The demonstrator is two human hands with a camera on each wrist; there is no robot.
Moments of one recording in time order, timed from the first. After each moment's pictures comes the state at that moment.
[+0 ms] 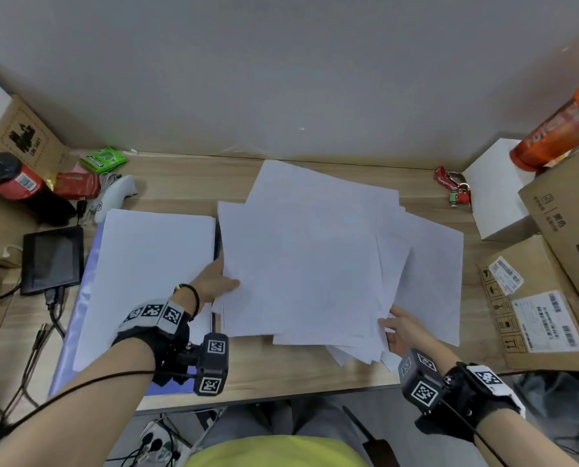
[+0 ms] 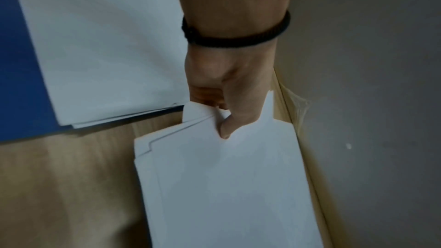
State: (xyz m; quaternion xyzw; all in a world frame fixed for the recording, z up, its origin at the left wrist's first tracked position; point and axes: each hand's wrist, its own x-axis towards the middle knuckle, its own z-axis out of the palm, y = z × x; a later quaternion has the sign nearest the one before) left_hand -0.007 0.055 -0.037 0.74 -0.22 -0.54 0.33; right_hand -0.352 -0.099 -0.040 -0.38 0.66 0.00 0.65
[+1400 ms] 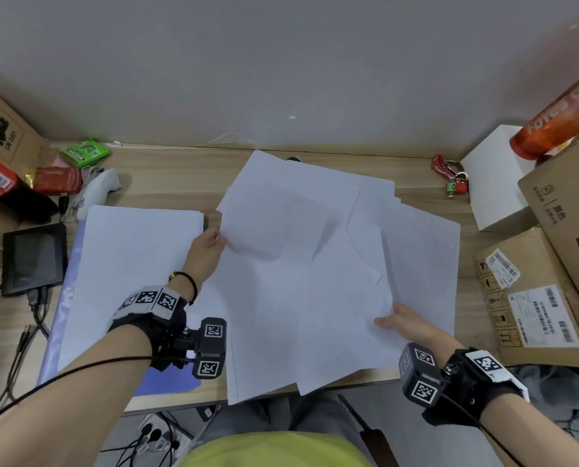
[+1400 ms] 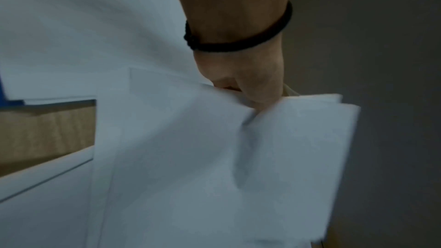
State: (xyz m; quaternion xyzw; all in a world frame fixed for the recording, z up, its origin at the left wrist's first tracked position) left_hand -0.001 0.020 -0.045 0.76 -0.21 -0.40 0.47; right_hand -0.365 -0.119 -0.034 -0.52 0.59 0.09 0.61
